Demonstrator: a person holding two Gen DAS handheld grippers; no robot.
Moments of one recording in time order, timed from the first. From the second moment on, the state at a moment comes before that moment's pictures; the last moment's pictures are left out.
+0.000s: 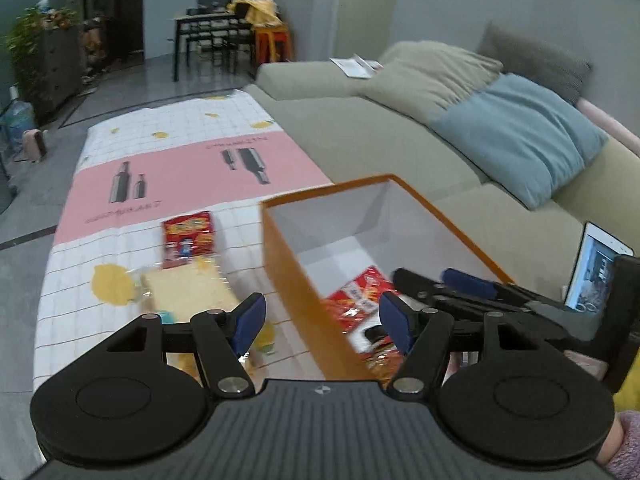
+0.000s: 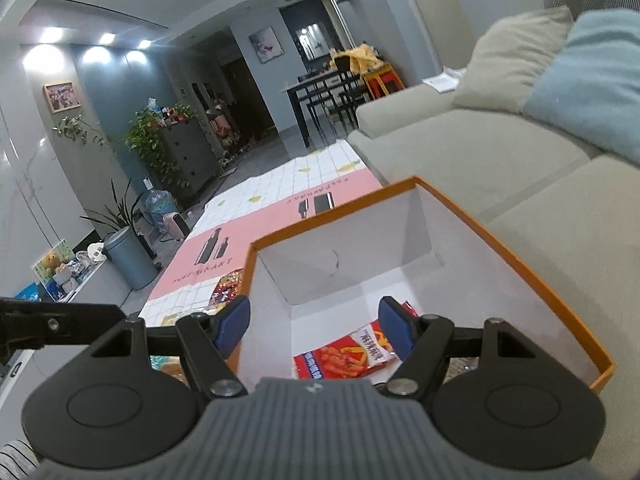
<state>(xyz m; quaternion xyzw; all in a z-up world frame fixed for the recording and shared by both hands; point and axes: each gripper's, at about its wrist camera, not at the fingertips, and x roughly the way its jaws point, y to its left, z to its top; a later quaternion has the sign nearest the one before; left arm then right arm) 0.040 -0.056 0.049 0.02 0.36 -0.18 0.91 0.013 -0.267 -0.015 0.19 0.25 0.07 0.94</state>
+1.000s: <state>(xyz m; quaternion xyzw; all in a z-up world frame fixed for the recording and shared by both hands) 0.098 0.143 -0.017 -0.05 0.41 0.06 0.91 0.011 0.006 -0.067 -0.32 0.19 0.10 0.92</state>
